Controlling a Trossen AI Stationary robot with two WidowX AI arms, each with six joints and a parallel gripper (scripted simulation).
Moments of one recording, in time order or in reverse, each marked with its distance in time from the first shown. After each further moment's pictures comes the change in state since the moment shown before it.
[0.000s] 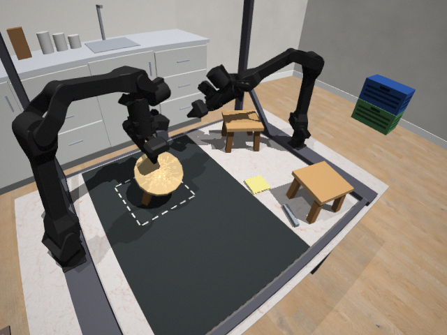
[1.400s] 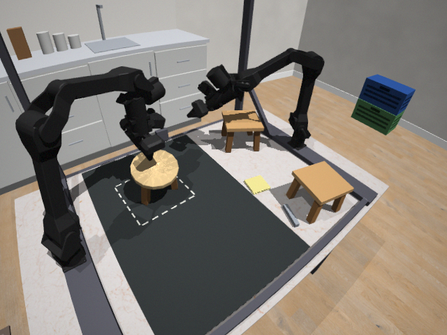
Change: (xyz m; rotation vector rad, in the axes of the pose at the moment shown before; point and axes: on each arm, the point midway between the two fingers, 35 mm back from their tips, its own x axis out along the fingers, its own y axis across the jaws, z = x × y) left arm 0.000 0.000 0.000 0.000 0.000 0.000; right arm 0.007 0.026 0.000 -0.003 0.008 0.006
